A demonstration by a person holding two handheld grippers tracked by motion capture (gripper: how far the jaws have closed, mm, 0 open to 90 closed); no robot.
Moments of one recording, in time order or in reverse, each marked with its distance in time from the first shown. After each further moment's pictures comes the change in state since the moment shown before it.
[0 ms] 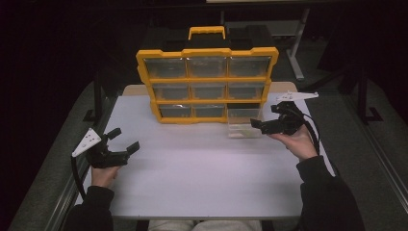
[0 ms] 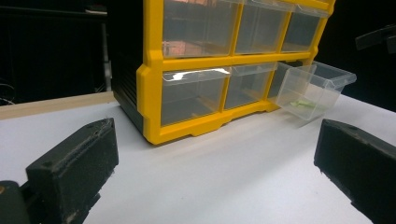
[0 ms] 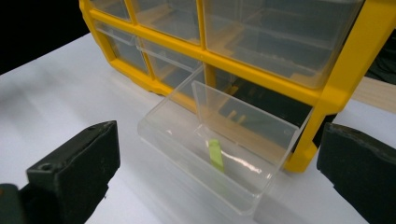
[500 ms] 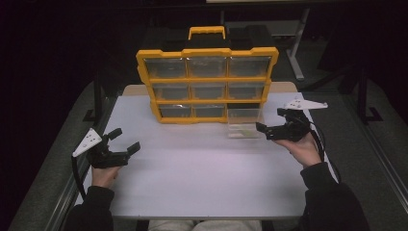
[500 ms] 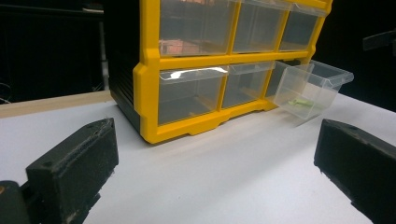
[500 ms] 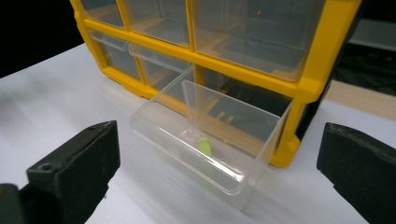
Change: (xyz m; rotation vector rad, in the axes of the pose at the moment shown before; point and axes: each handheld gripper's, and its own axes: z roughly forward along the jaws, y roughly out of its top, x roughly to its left) left arm -0.001 0.000 0.001 0.002 -0.006 -0.001; right arm 0.000 -0.021 -0.015 -0.091 -0.046 -0.019
